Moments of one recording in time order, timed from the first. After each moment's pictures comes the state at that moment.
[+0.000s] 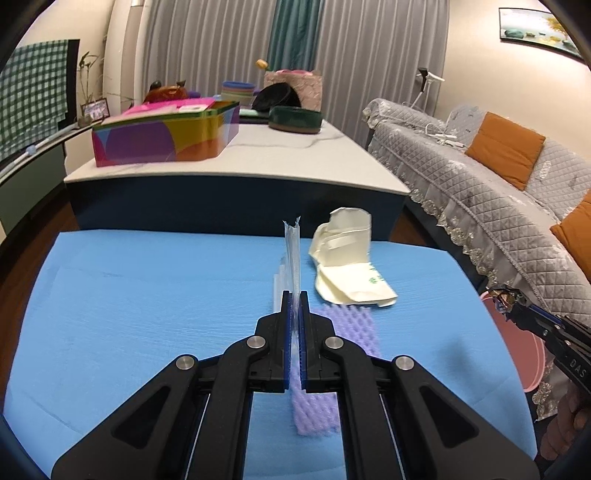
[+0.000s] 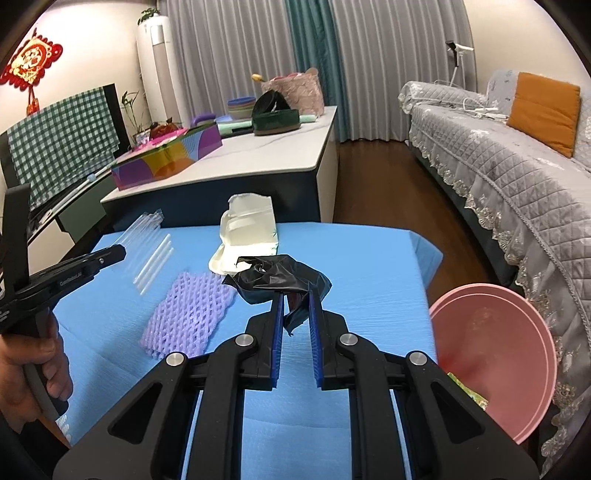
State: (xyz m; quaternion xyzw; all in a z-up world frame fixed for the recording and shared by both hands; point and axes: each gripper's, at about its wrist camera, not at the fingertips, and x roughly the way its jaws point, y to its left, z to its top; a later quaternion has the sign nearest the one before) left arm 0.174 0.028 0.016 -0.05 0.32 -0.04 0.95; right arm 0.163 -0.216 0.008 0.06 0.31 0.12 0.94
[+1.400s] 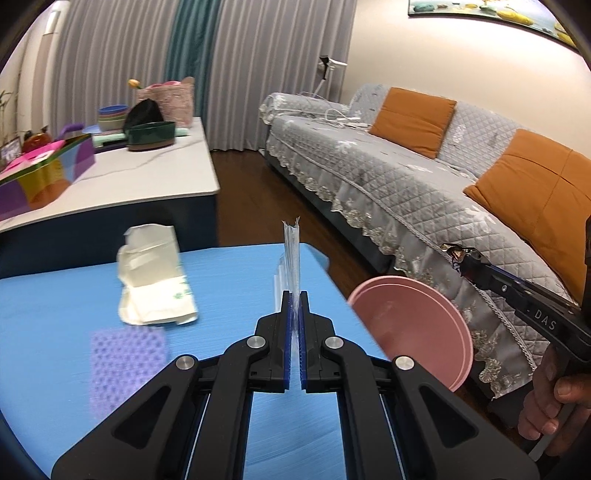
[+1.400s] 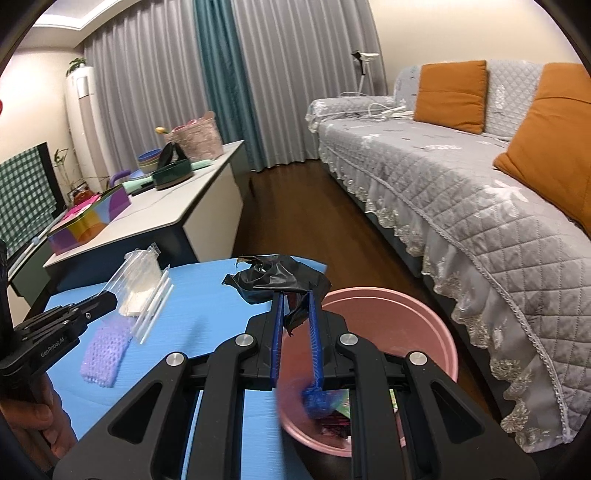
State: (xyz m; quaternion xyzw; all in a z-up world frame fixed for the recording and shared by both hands) left arm 0.172 -0.151 0.024 -0.01 0.30 -0.21 0.93; right arm 0.131 -0.367 0.013 0.12 0.28 -0.03 0.95
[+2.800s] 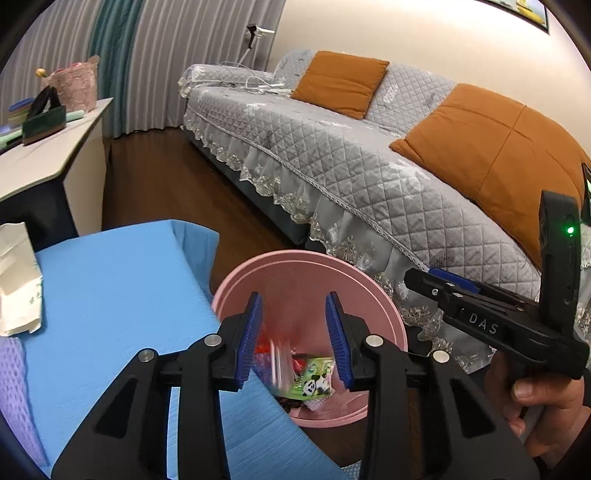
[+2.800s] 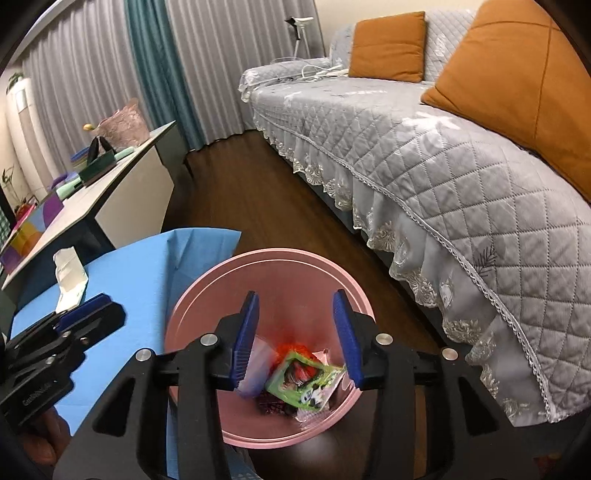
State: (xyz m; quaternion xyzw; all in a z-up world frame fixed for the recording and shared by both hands) left arm 0.173 -0.267 -0.007 0.00 0.34 -0.33 0.88; right arm 0.130 -0.451 -0.036 0.17 0.34 -0.12 0.92
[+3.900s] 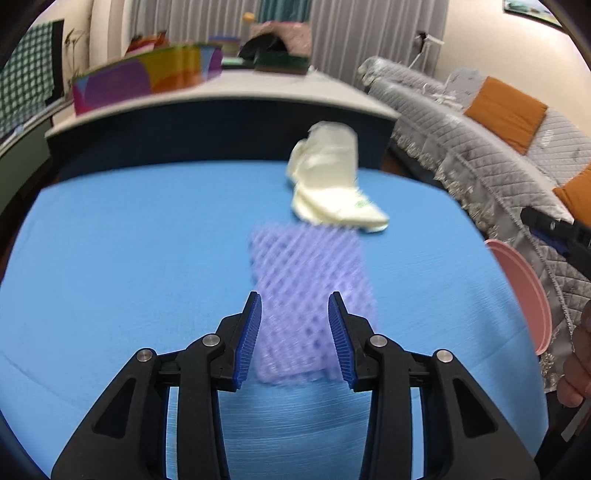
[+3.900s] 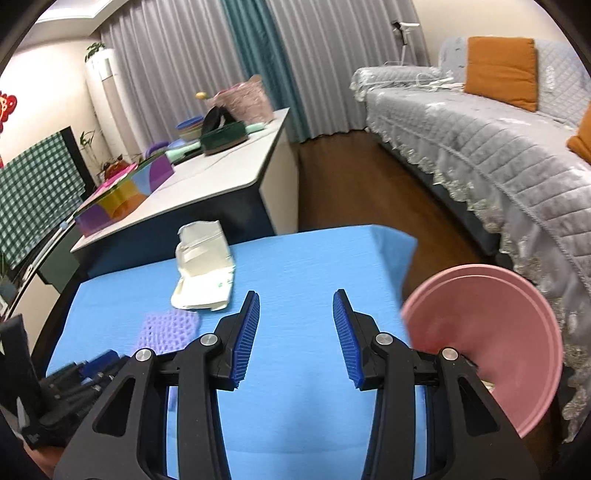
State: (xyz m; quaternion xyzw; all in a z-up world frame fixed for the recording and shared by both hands) left arm 0.173 0.002 -0.046 -0.05 0.40 -0.05 0.91; right arm 0.206 -0.236 -0.009 0.14 0.33 0.06 0.93
